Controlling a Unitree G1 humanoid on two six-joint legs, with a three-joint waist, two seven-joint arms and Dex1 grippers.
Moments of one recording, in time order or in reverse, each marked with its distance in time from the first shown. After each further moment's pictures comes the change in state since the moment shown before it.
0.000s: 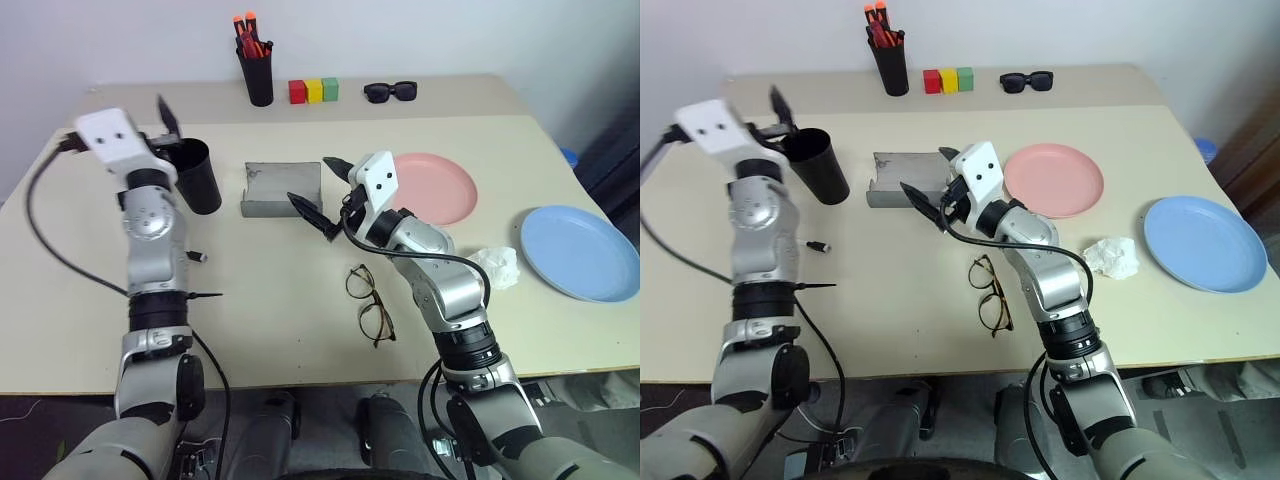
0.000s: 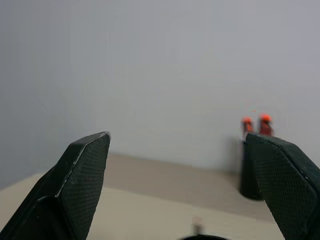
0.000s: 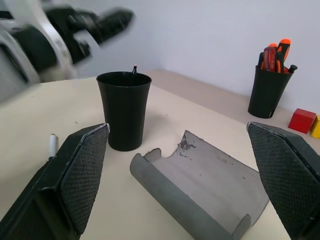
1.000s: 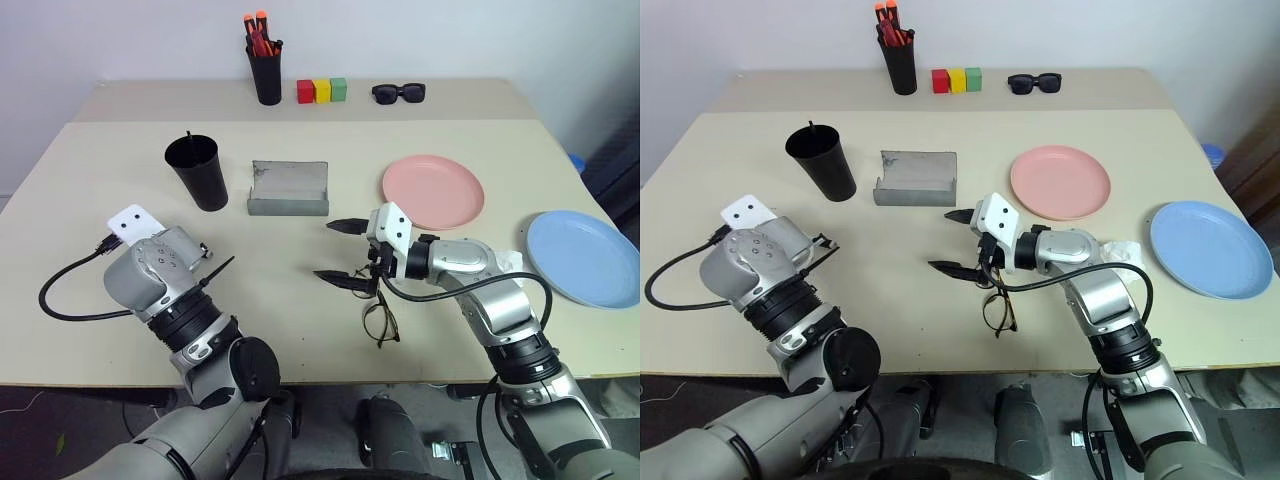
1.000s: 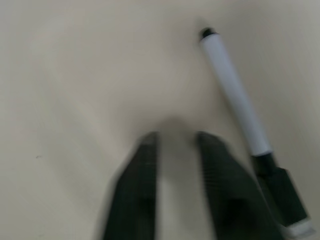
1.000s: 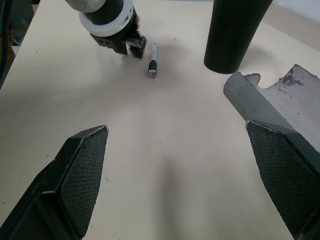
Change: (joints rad) left arm -0.234 -0.466 0.482 -0.363 0.139 1.356 0.495; right arm 0.100 -0.303 0.068 -0.063 0.073 0.040 0.400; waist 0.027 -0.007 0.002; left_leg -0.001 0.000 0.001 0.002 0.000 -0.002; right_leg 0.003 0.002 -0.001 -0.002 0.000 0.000
